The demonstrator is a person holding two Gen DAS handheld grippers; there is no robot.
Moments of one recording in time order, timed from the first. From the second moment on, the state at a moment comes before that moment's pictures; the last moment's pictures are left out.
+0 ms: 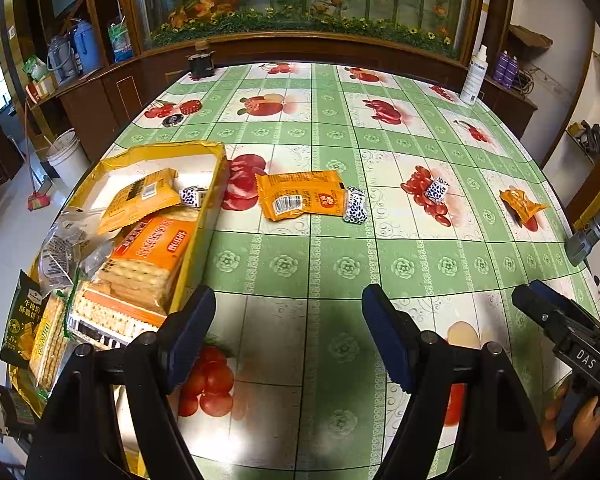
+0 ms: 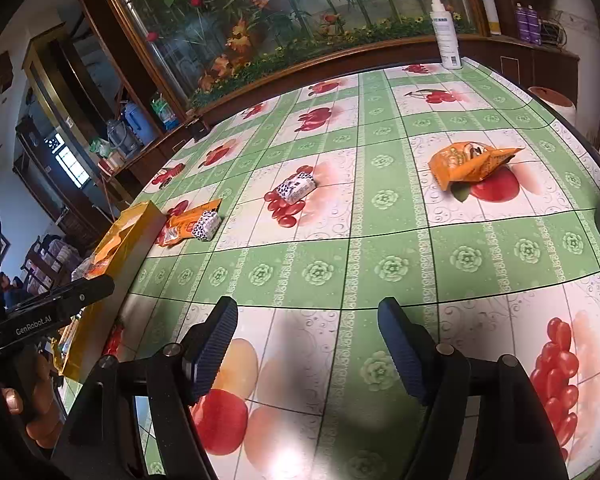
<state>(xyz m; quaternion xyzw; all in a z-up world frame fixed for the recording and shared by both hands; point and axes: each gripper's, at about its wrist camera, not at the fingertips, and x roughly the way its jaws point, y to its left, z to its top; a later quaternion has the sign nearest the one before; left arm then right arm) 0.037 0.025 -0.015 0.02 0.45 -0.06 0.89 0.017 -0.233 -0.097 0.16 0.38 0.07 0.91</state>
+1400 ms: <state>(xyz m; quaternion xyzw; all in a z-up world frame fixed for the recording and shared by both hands) 0.144 -0.040 -0.064 0.04 0.47 -0.10 0.88 0.122 -0.317 -0.106 0.16 0.39 -0.08 0.90</state>
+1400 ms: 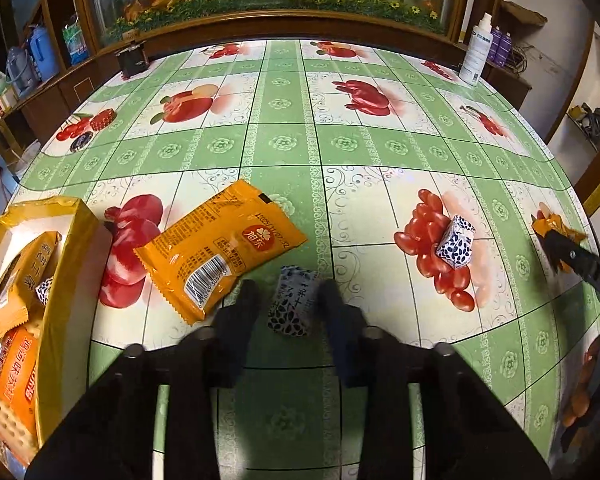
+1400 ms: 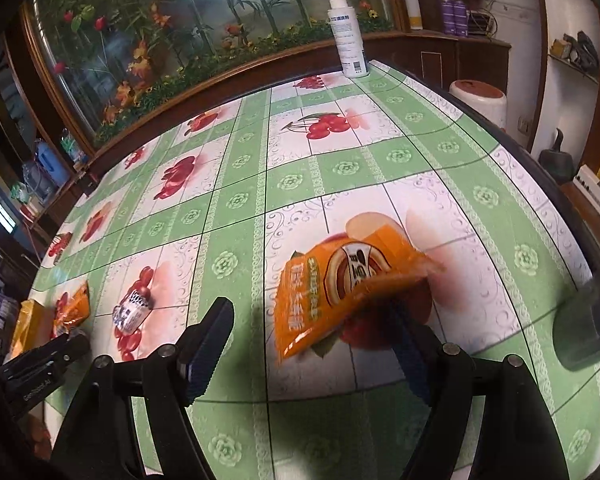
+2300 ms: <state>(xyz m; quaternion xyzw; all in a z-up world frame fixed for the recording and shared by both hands) 0.086 0.003 -0.037 -0.03 0.46 -0.12 0.88 0.066 -0.252 -0.073 0.13 0.37 0.06 0.92</state>
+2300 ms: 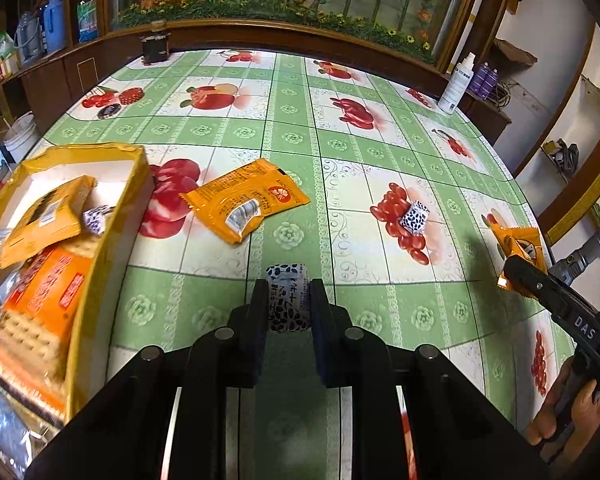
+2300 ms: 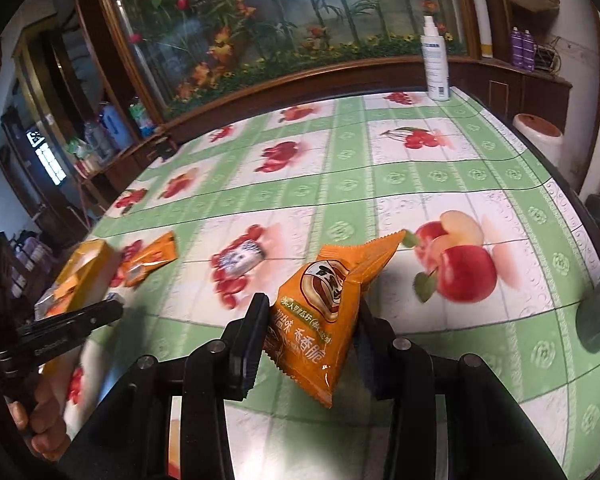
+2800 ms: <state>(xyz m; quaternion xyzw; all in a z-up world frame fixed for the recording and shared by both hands) 0.032 0.018 -0.004 0.02 0.40 -0.07 0.91 0.022 -0.186 -0.053 0.14 0.35 0.15 0.91</state>
